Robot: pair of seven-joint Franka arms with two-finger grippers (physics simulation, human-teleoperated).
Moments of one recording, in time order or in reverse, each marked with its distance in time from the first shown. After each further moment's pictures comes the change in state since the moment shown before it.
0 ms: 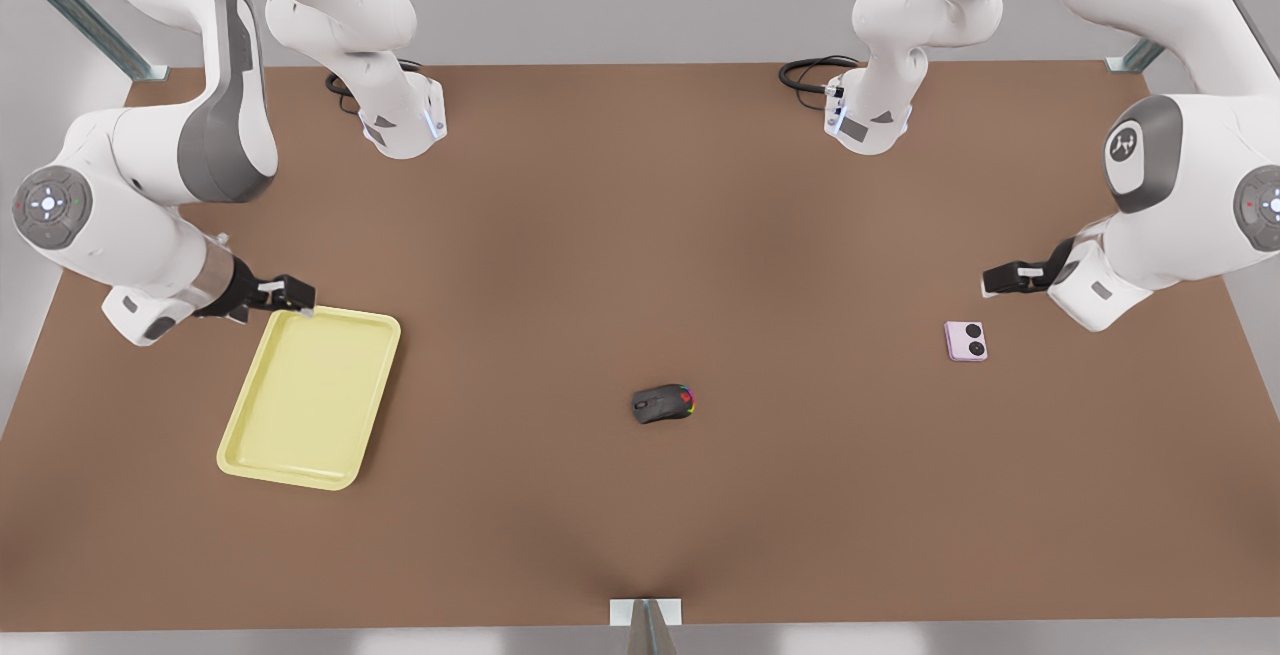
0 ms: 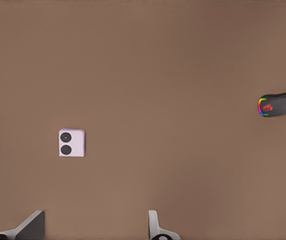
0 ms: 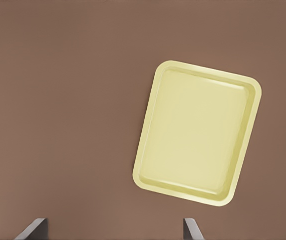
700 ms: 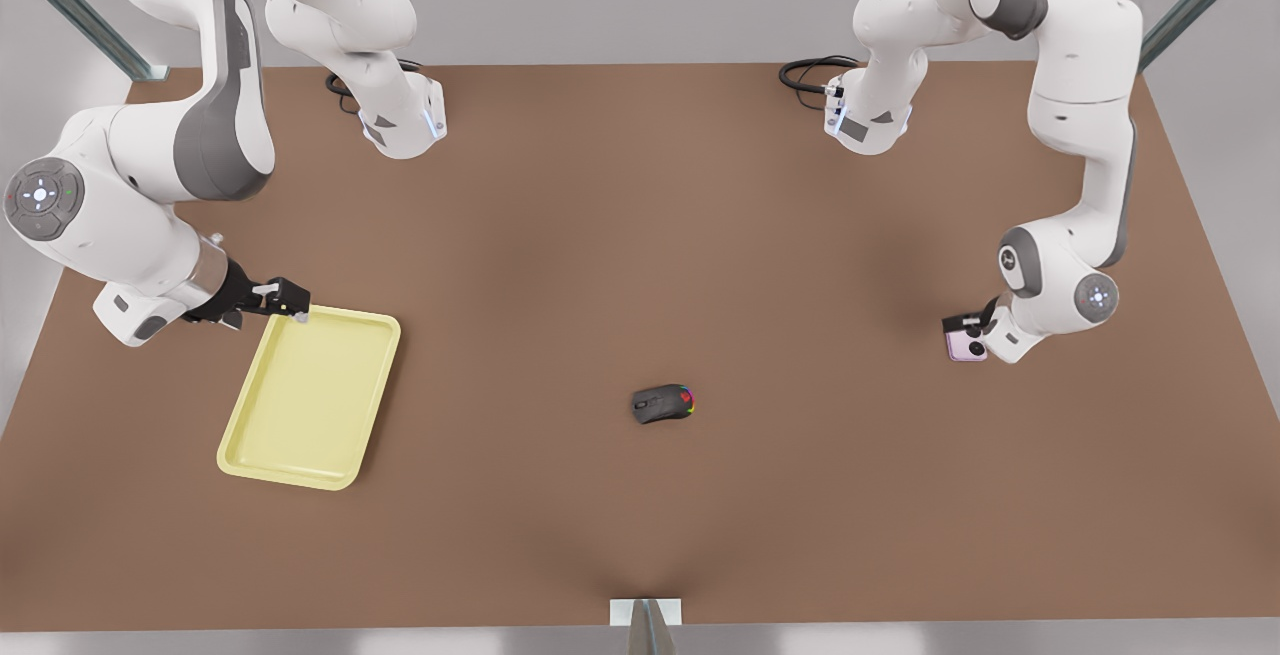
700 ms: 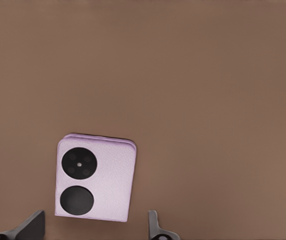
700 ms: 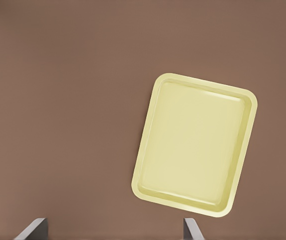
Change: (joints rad) left arm 0.135 0.205 0.084 -0.748 0.001 0.927 0.206; right arm -0.001 -0.004 -0.003 0.000 0.000 0.034 -0.009
